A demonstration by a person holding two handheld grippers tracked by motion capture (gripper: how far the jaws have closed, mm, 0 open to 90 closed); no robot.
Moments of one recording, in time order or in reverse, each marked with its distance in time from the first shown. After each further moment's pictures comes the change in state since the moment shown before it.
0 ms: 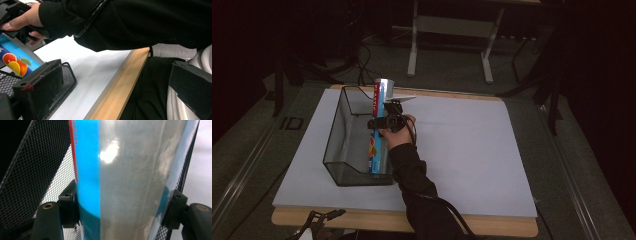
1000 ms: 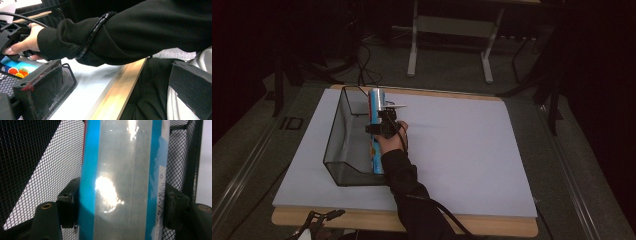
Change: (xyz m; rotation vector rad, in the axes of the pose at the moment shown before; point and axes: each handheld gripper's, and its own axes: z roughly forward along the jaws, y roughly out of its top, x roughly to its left) left arm 0.000 0.000 -0.001 -0.008 -0.002 -0.002; right arm -0.003 -0.016 0.042 -0.068 -0.120 -0.012
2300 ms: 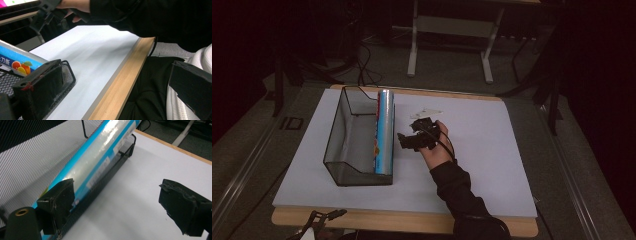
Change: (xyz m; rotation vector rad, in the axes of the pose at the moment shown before) left arm 0.000 -0.002 0.004 0.021 -0.001 -0.006; right arm -0.054 -0.026 -0.127 -0.167 -0.062 -0.508
